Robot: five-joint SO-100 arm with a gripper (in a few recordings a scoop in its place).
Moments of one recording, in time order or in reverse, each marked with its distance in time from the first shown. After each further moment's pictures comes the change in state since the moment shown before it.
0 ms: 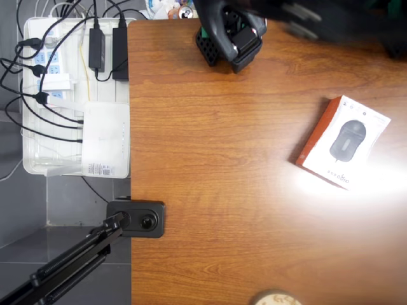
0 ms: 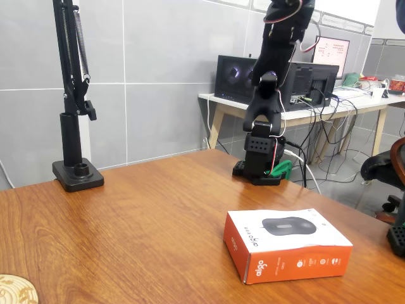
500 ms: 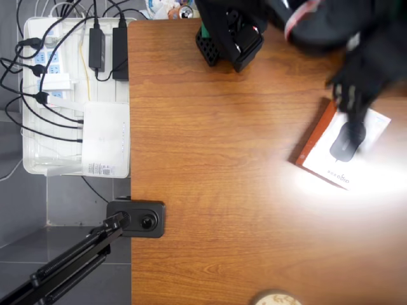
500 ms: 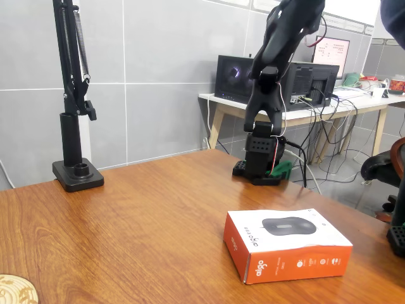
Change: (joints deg) arm -1.6 -10.9 1.4 24.3 -13.3
